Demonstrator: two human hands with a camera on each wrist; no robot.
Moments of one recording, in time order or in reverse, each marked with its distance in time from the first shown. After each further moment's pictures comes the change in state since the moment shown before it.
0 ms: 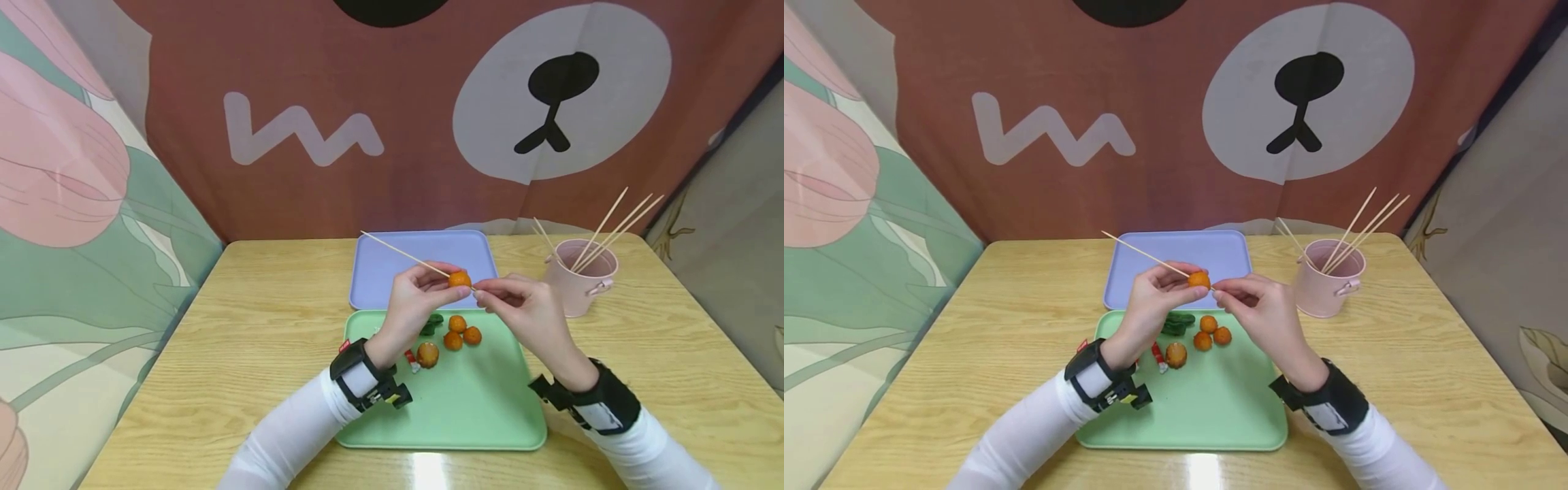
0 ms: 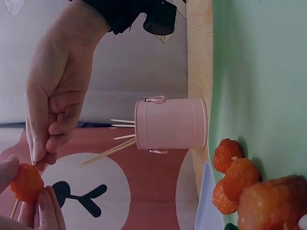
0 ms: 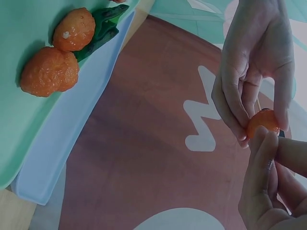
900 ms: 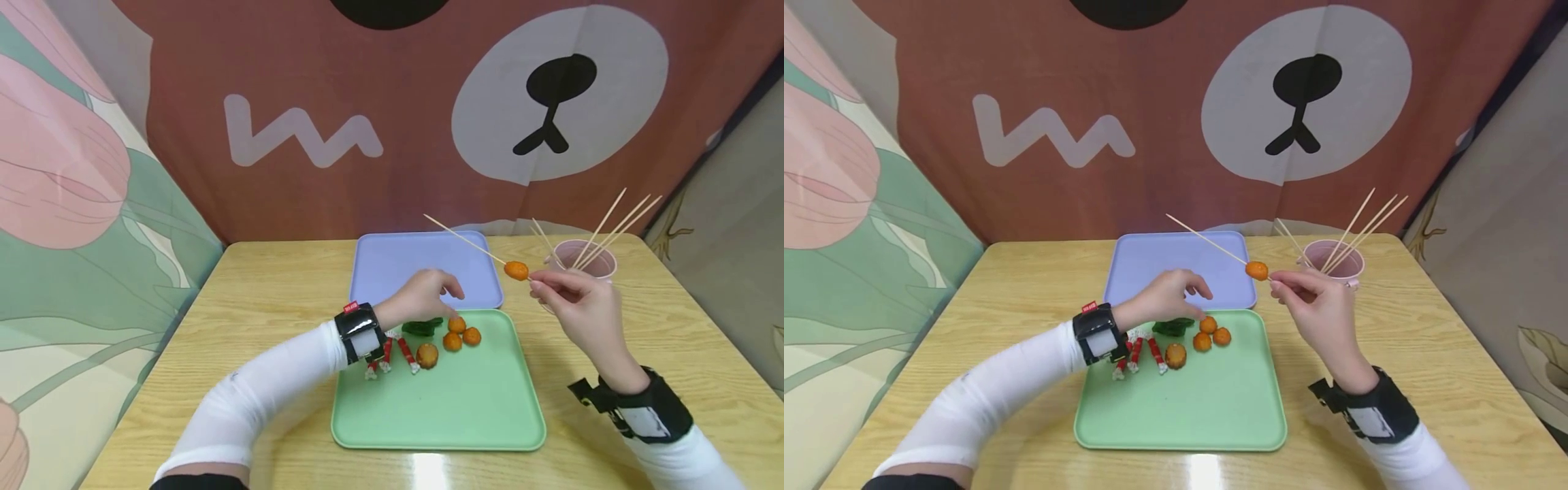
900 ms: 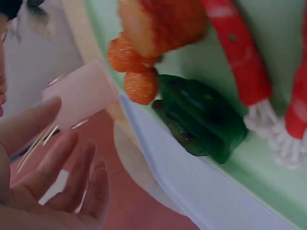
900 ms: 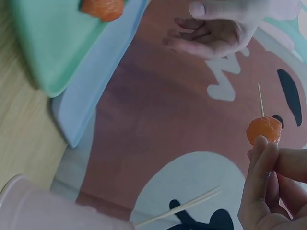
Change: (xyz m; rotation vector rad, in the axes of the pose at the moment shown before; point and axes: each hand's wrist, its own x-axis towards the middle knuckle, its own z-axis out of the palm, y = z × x) left_hand 0.045 -0.011 -0.016 1.083 -0.511 -0.063; right_hand -0.007 0.021 -0.050 -0.159 0.186 0.029
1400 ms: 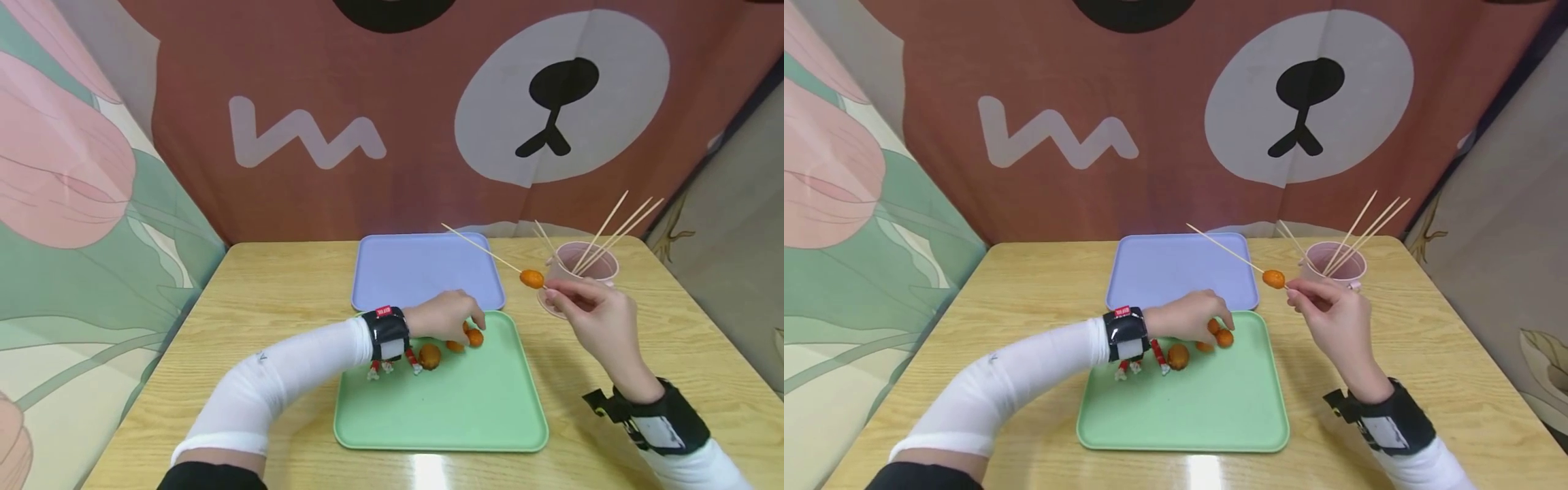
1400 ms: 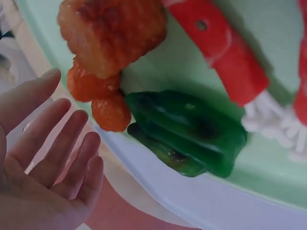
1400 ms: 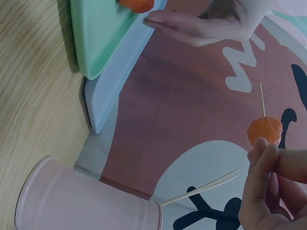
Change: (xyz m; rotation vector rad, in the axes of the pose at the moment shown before) left_hand 0.014 0.011 0.030 0.326 -0.240 0.178; right_hand -0.011 0.016 -0.009 -0.128 0.054 0.018
